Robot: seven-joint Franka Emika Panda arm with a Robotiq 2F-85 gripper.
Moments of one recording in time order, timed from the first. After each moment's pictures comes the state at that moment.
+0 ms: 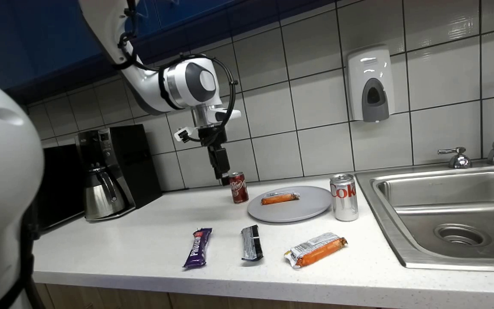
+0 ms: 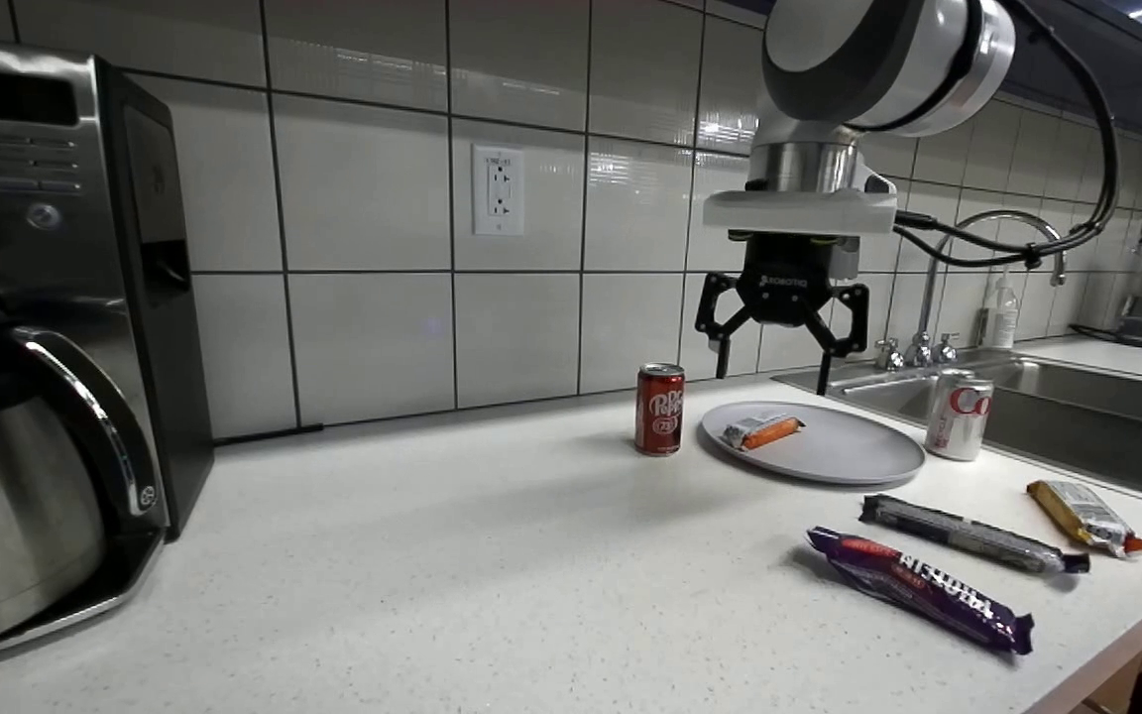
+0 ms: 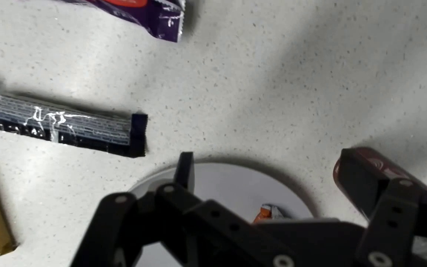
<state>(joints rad) 0.09 0.10 -0.02 -2.25 0.01 2.38 0.91</state>
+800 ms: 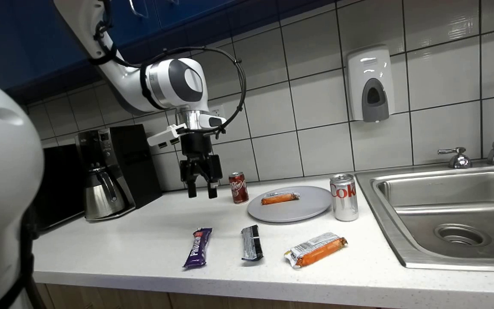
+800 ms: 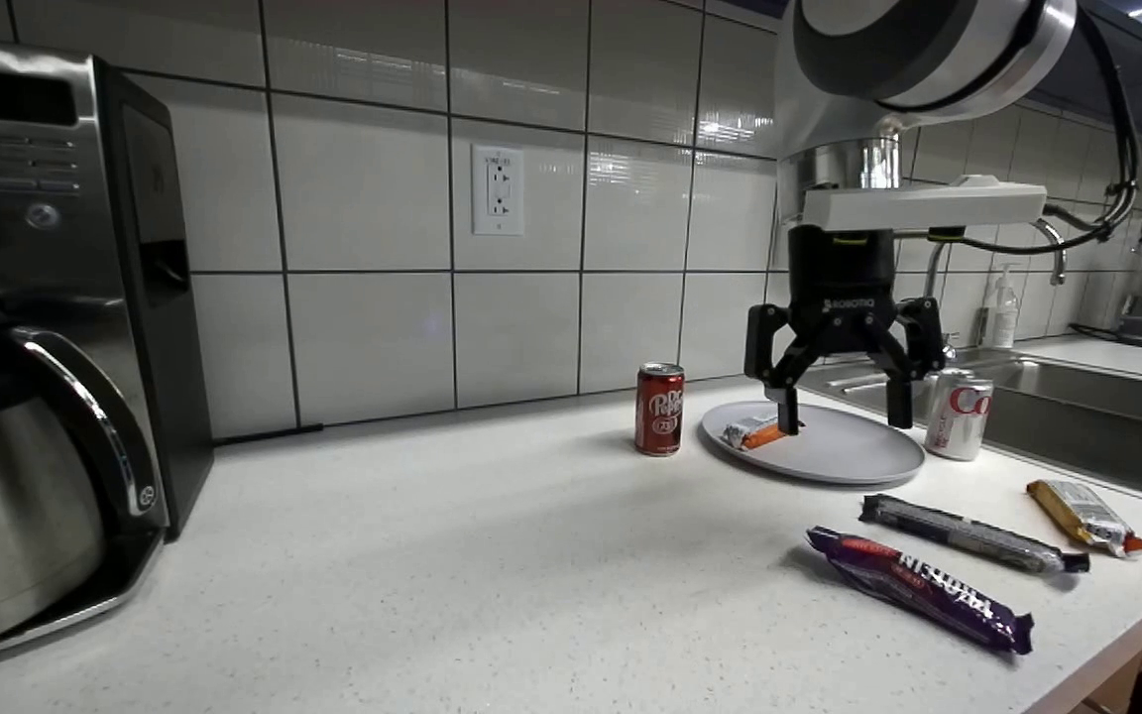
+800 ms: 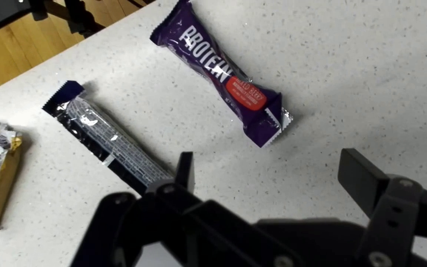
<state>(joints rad) 0.09 0.00 0.02 -2.37 0.02 2.19 0.45</state>
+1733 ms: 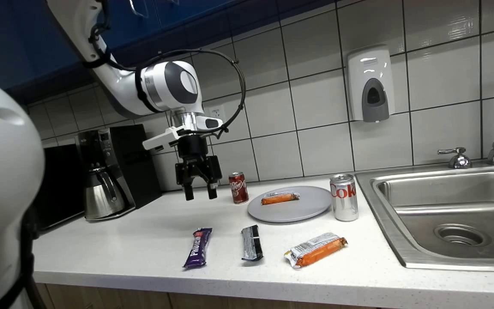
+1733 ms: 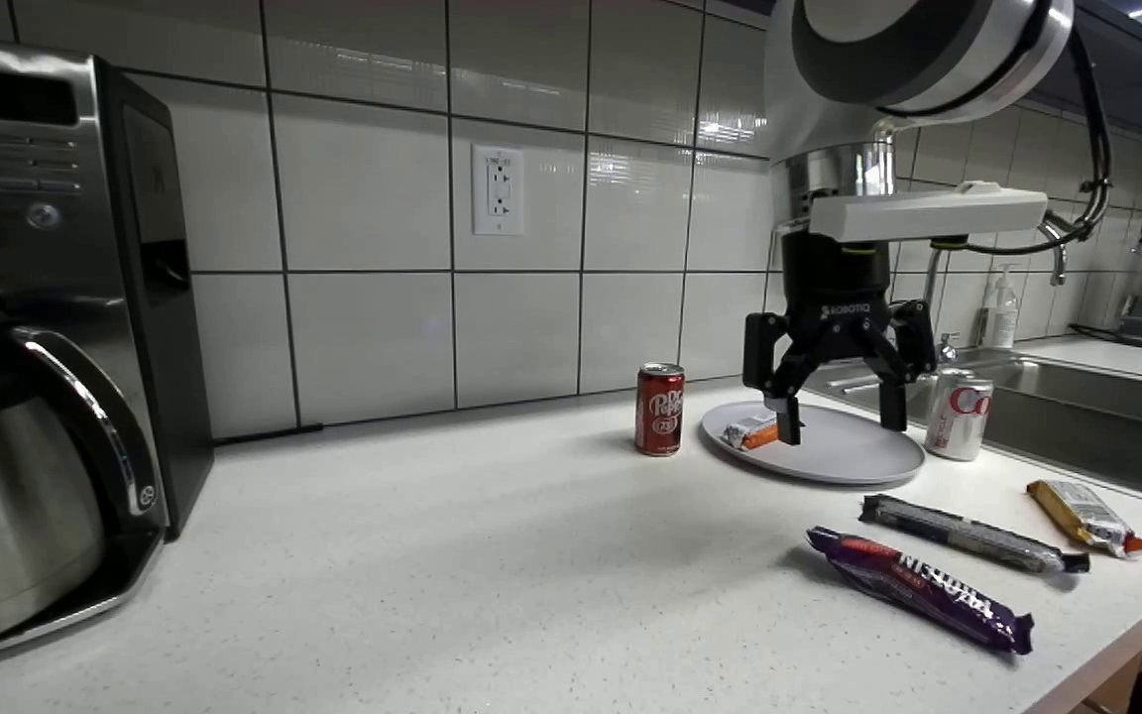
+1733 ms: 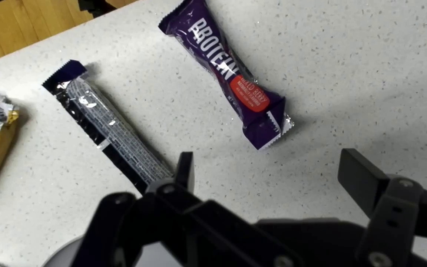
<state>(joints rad) 0.09 0.00 0.05 -2.39 -0.04 2.21 0.40</state>
